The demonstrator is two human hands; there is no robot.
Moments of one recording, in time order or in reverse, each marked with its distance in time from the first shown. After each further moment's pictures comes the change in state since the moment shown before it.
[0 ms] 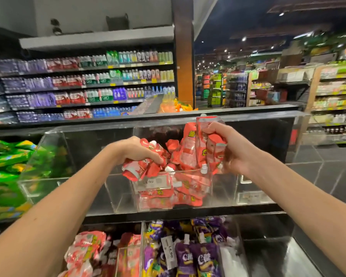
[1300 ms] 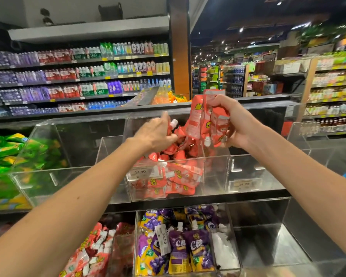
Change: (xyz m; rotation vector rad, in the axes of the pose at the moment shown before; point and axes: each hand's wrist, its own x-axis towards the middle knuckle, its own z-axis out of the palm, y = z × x) left_hand 0.008 0.052 0.051 0.453 0.359 0.531; right_hand -0.011 -0.027 -0.014 -0.077 0.157 -0.099
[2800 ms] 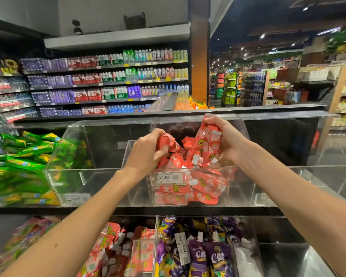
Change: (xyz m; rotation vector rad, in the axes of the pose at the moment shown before) left_hand -0.063 -0.072 0.010 -0.184 0.412 0.043; right_hand 0.042 0.035 0.055 0.072 -0.033 0.184
